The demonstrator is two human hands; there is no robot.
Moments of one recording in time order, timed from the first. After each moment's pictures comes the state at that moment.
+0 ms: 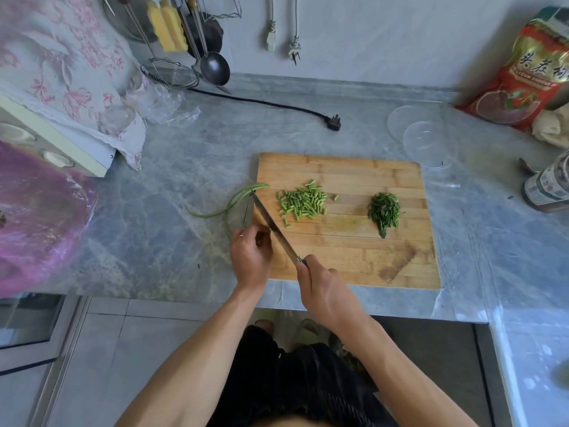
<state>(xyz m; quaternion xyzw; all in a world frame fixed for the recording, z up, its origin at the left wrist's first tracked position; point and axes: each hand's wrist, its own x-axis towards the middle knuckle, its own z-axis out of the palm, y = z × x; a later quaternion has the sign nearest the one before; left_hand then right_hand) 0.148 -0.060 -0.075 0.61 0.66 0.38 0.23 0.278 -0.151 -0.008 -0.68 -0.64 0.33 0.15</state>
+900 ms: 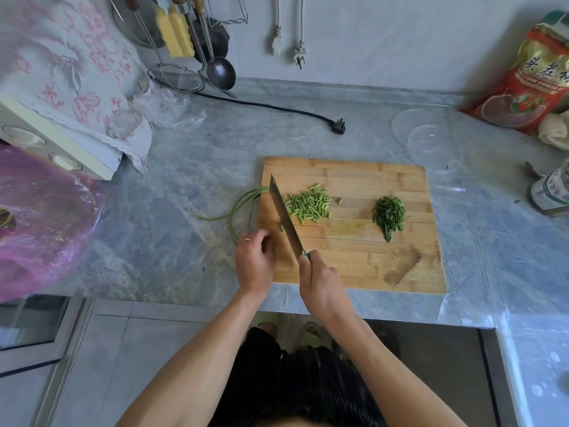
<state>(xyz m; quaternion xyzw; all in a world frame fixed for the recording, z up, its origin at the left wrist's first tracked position) 0.142 -0.061 -0.076 0.65 0.63 0.37 0.21 0.264 -0.136 -0.004 -0.74 -0.52 0.38 0.19</state>
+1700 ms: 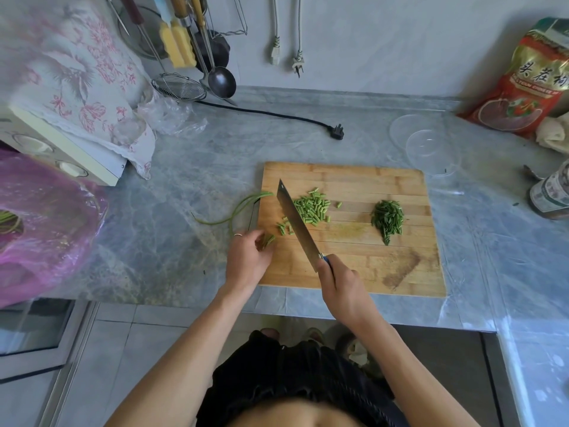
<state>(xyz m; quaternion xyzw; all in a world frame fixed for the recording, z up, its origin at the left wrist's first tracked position) 0.125 -0.047 -0.056 0.65 0.64 0.25 0.32 0.303 -0.150 -0.007 -0.70 -0.55 0.37 0.29</state>
